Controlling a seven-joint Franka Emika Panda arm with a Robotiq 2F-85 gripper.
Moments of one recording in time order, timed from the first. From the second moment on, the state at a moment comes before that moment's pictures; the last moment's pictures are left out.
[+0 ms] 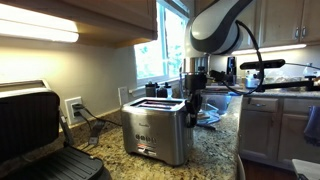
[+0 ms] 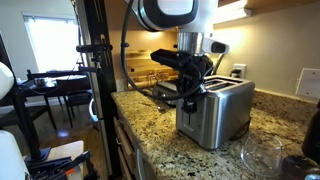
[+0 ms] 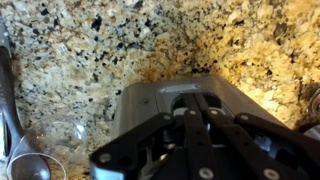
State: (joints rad) arm -0.04 -0.16 -0.11 -2.41 0.12 2.28 -0.22
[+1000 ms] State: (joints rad) arm -0.06 -0.07 -0.12 -2.44 0.19 2.39 -0.33
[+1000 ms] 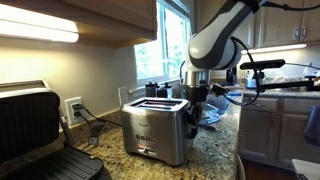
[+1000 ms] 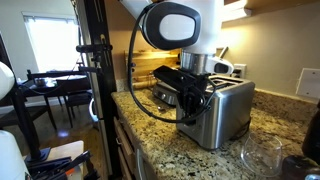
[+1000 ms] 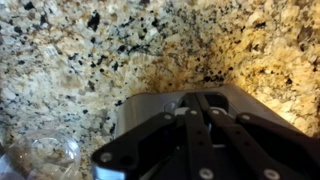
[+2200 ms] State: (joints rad) arm -0.06 -0.40 -0.11 -2.42 0.04 2.10 -0.30
